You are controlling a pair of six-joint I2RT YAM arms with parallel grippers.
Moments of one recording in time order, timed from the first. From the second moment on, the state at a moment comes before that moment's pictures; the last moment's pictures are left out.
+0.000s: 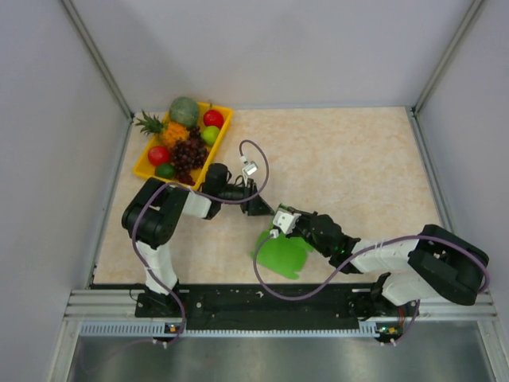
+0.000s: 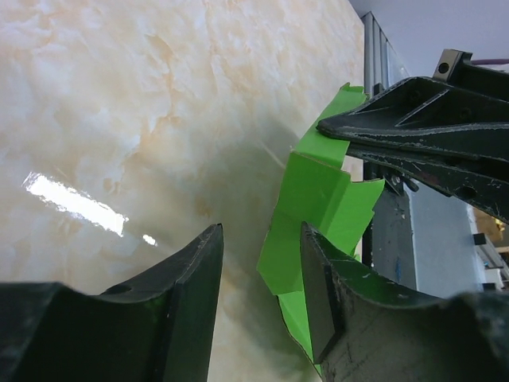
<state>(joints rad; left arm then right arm) -0.41 1.90 0.77 0.72 1.10 -0.44 0.96 1.34 0.33 0.77 0.27 -0.69</state>
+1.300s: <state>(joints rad) -0.54 1.59 0.47 0.65 0.79 -0.32 1.28 1.55 0.33 0.93 0.72 -0.93</state>
